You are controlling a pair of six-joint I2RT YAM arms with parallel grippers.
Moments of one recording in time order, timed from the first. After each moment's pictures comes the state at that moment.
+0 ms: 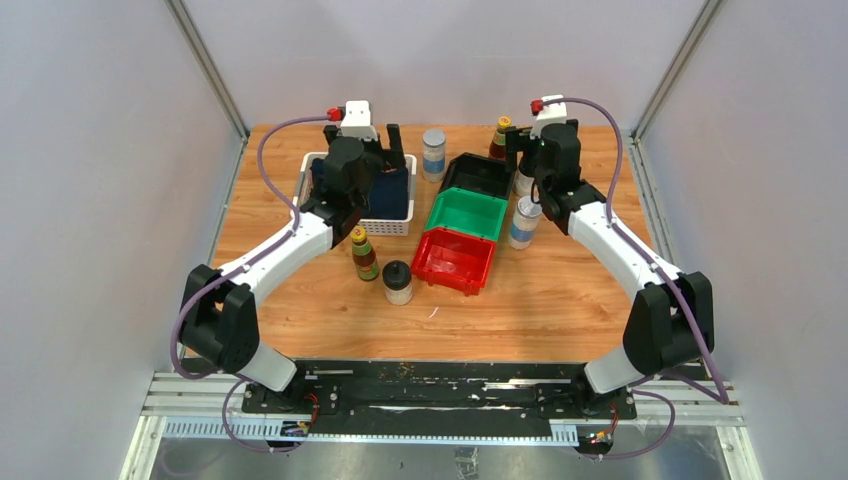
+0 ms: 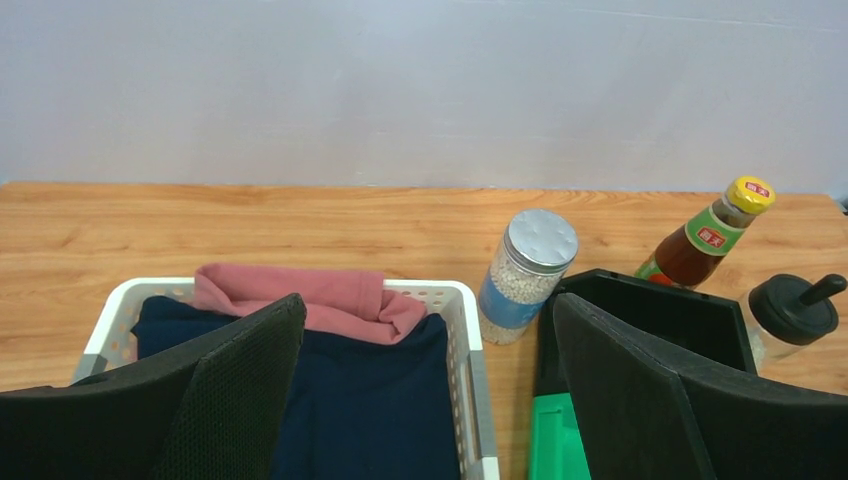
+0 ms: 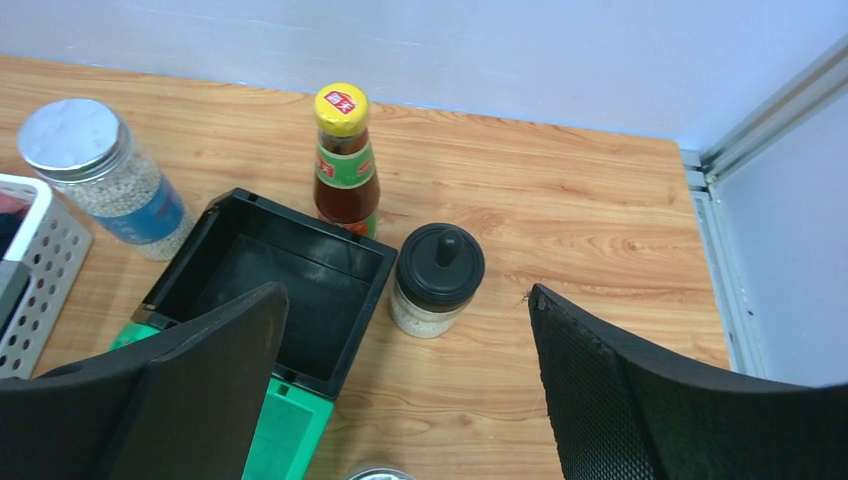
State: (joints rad) left arm -0.49 1.50 1.14 0.35 -0.38 -0.13; right arm 0.33 1.49 1.20 0.07 0.31 -0.07
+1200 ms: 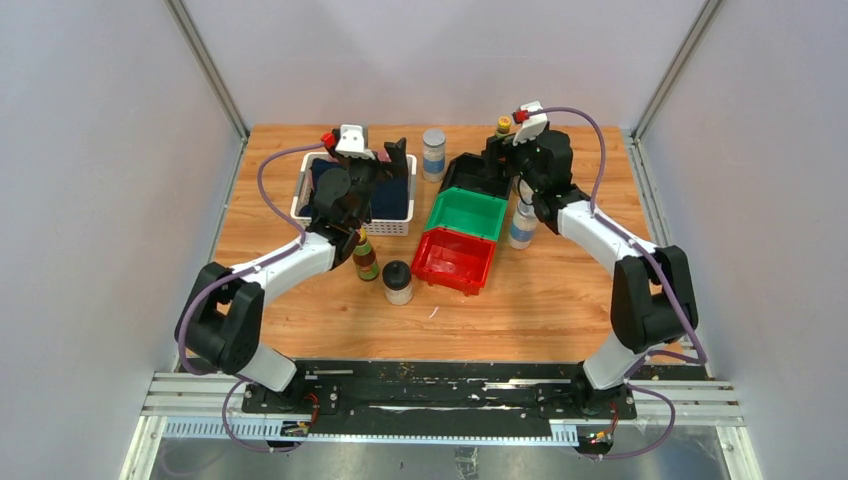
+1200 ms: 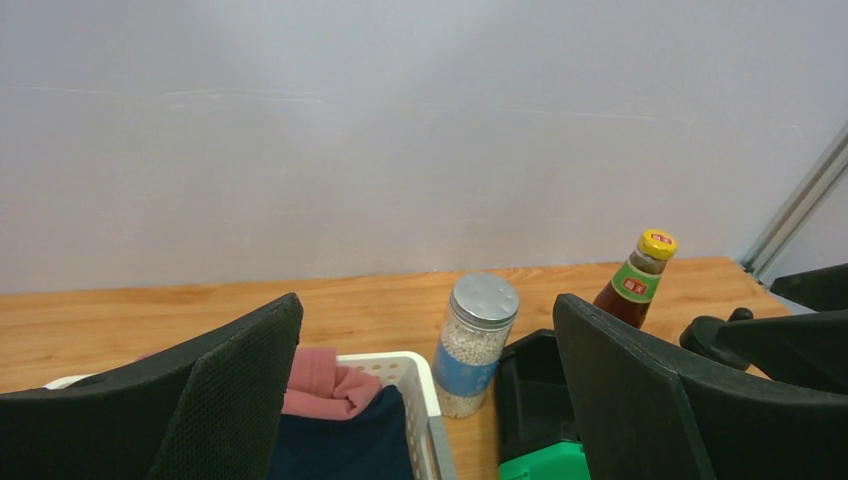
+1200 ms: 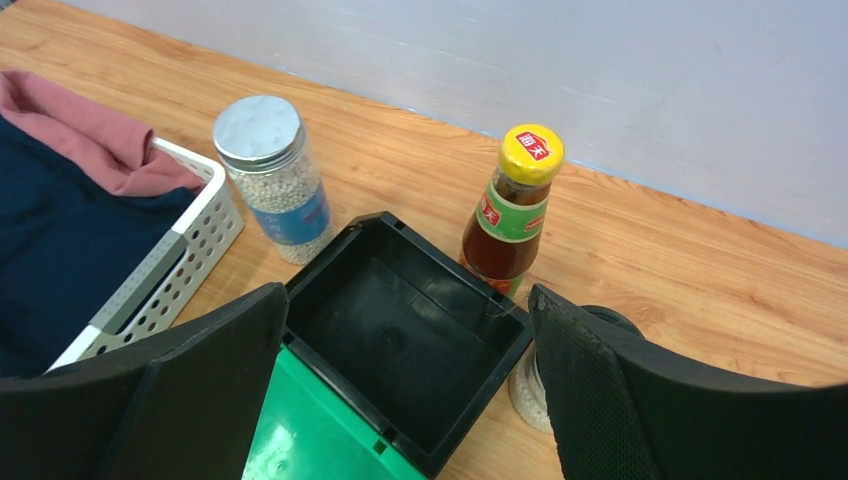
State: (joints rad) left arm -0.49 1.49 0.90 0.85 -0.27 -0.07; right arm 0.30 1.60 1.14 0.34 -0.10 -0.05
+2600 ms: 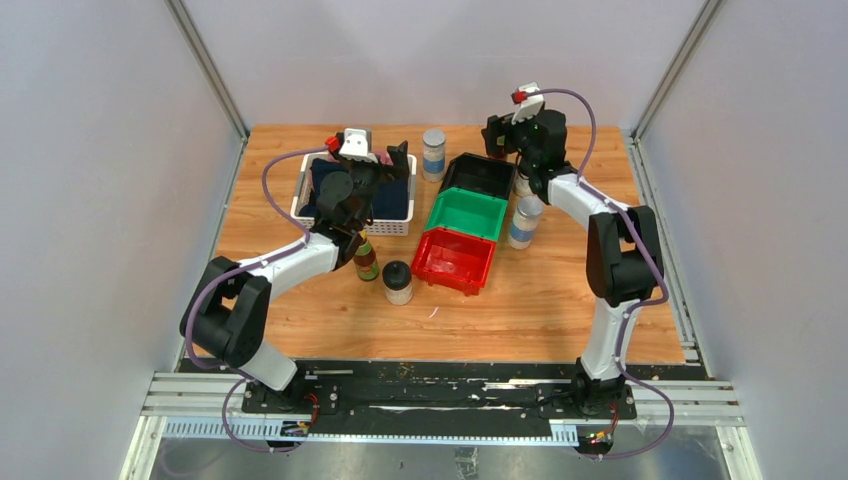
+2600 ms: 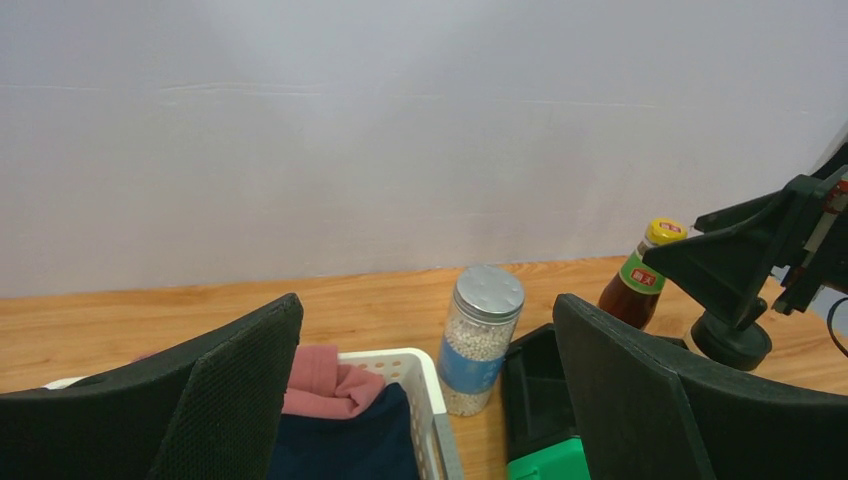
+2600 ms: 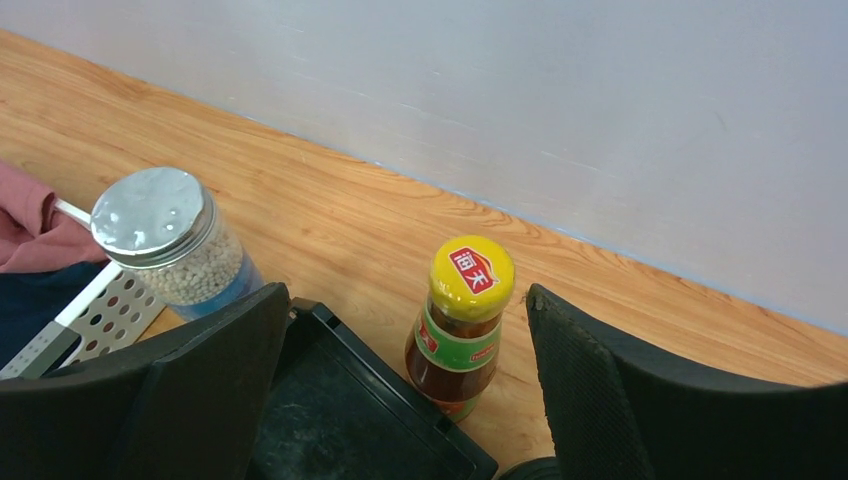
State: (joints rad) left arm -0.49 1.53 0.88 0.92 -0.25 -0.05; right arm 0.22 1.93 1.41 0.45 -0.21 -0.07
